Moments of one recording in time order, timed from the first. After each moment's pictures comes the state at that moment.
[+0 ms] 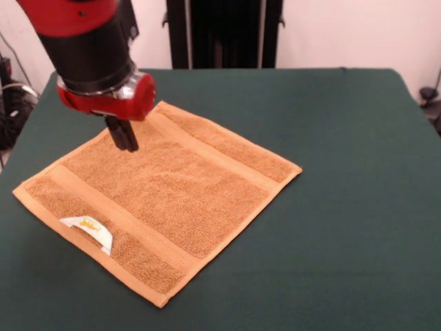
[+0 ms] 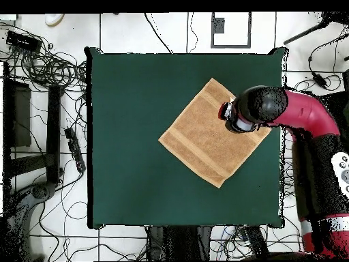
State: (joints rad) arm -0.65 -0.47 0.45 1.26 -0.42 1.05 1.95
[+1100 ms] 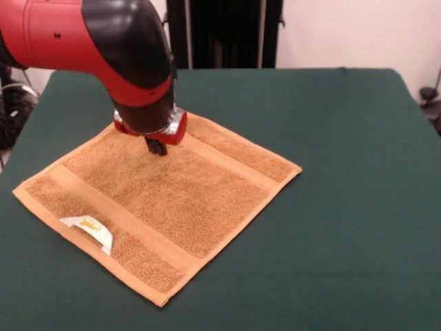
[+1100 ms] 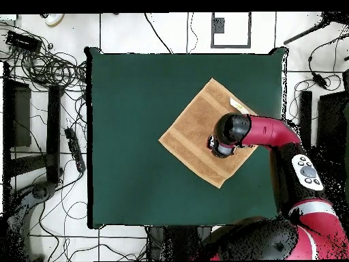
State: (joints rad) arm -0.55 -0.33 0.26 1.32 -0.48 1.02 1.95
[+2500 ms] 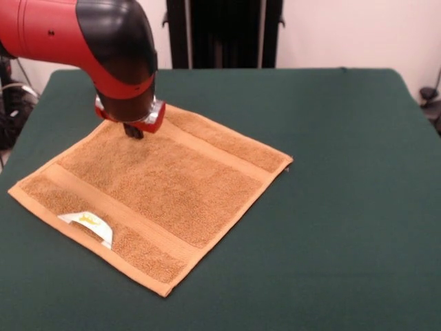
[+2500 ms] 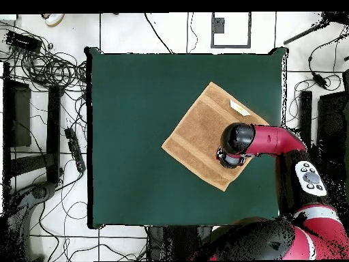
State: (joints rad) arm -0.54 -0.33 0.18 1.34 -0.54 1.03 1.95
